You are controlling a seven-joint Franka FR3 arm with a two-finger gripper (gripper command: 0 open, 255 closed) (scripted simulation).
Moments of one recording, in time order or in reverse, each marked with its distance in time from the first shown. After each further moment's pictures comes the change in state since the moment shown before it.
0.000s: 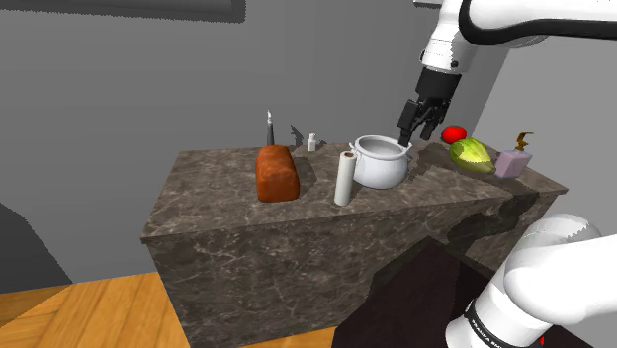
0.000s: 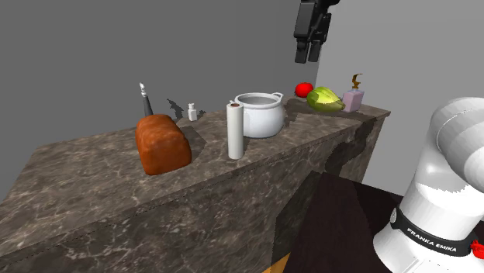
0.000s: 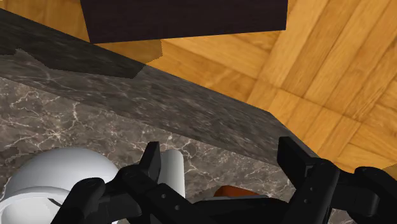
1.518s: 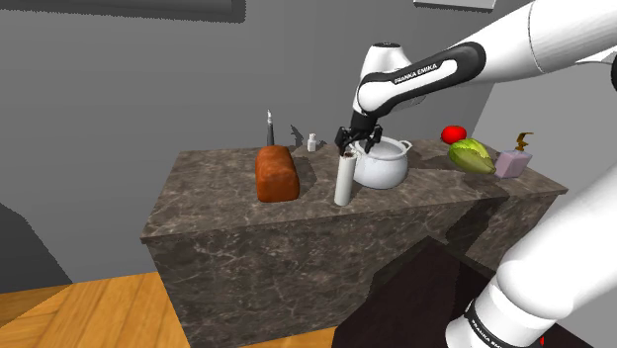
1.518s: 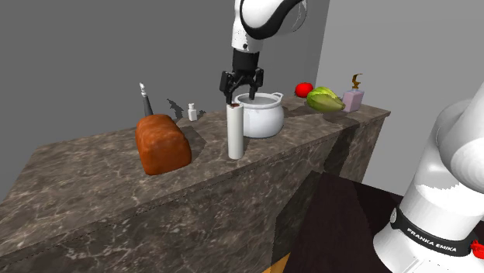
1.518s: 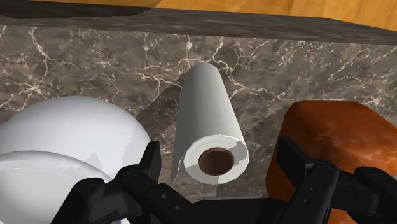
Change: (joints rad) arm -0.116 0.621 0.060 0.097 -0.094 0.660 0.313
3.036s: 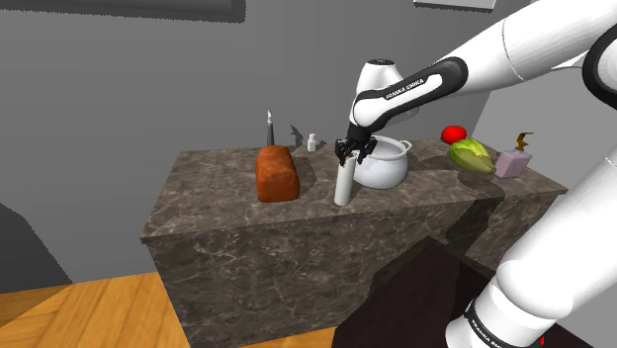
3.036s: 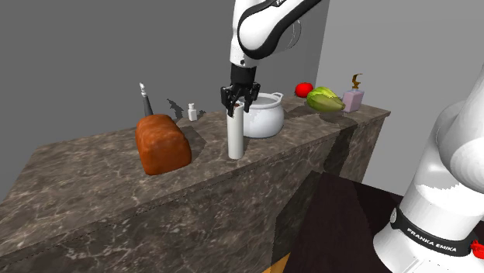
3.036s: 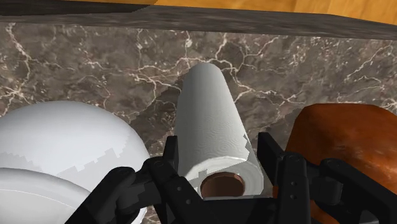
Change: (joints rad) arm -0.005 0.073 -0.002 -0.027 -0.010 0.104 0.012
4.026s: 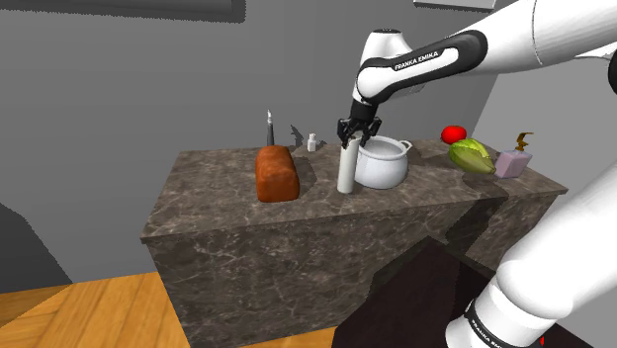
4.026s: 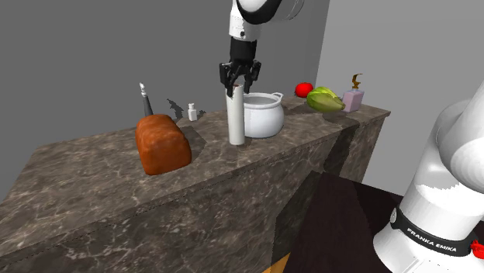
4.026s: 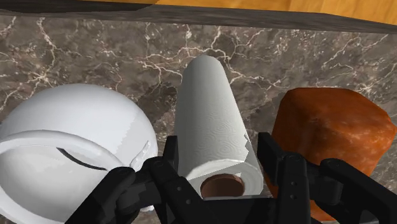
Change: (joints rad) arm 0.003 -0.067 0.001 0.110 0.012 -0.176 -0.014
